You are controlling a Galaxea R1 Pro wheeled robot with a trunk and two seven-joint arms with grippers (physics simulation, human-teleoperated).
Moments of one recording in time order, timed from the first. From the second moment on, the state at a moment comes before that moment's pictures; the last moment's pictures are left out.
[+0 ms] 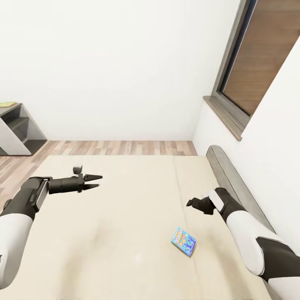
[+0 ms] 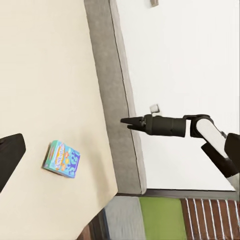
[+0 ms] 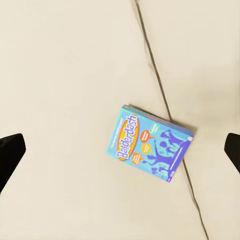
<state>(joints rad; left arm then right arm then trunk) -0.95 0.32 0.18 -0.73 0.02 1.04 -1.35 -1.02 -0.06 -0.19 -0.37 -0.23 0.83 -0.02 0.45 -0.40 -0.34</state>
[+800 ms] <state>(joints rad) -0.95 0.31 0.17 -0.78 0.02 1.03 -1.47 -1.03 -0.06 -0.19 -0.53 -0.23 0.96 -0.02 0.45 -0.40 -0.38</state>
